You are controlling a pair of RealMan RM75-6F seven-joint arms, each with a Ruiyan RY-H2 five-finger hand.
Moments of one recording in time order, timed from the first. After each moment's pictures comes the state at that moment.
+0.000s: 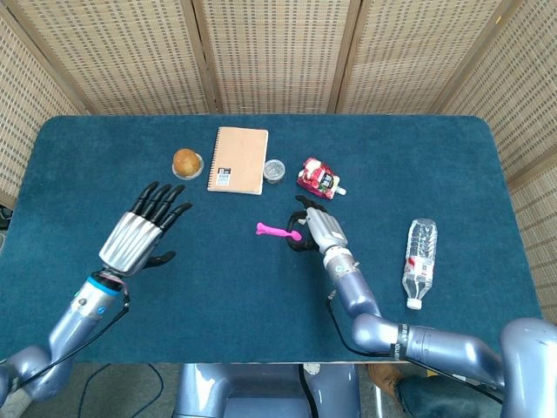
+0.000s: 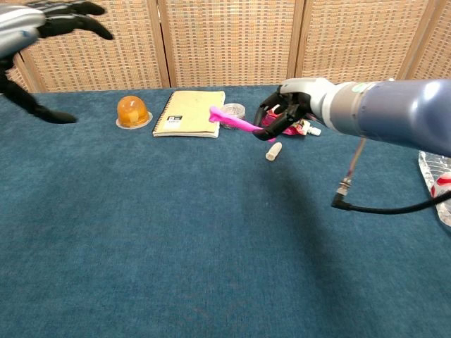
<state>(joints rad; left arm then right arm) -0.54 -1.34 -0.20 -1.56 1.62 1.21 0.25 0.95 -1.64 0.44 -1.56 -0.41 0.92 -0.30</state>
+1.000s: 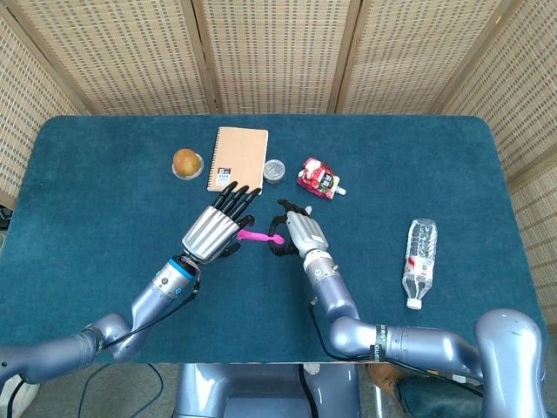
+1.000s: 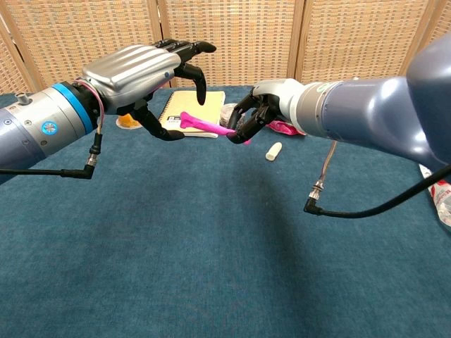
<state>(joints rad) -0.78 -1.67 -0.23 -1.29 1.55 1.10 0.32 1.03 -1.69 0.45 -1.58 -0.33 0.99 -0.36</state>
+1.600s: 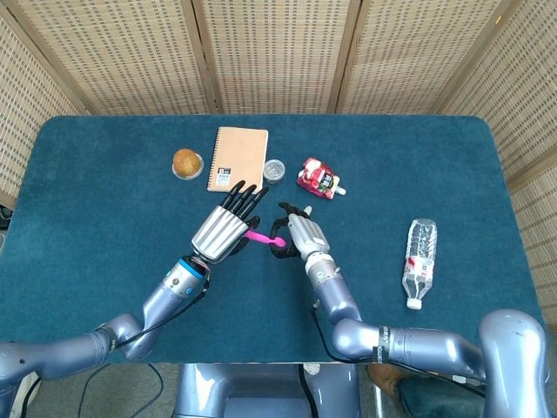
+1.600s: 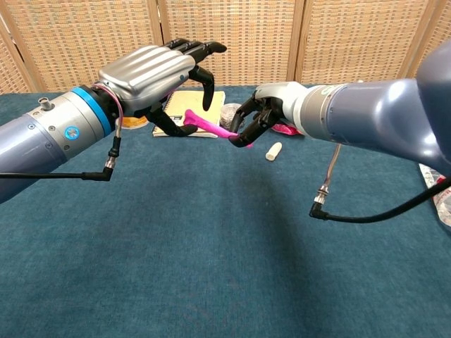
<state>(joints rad) -0.82 -1.73 -0.23 -1.25 1.51 1.12 0.38 1.02 -1.68 0.43 -1.60 -0.33 0.99 -0.34</state>
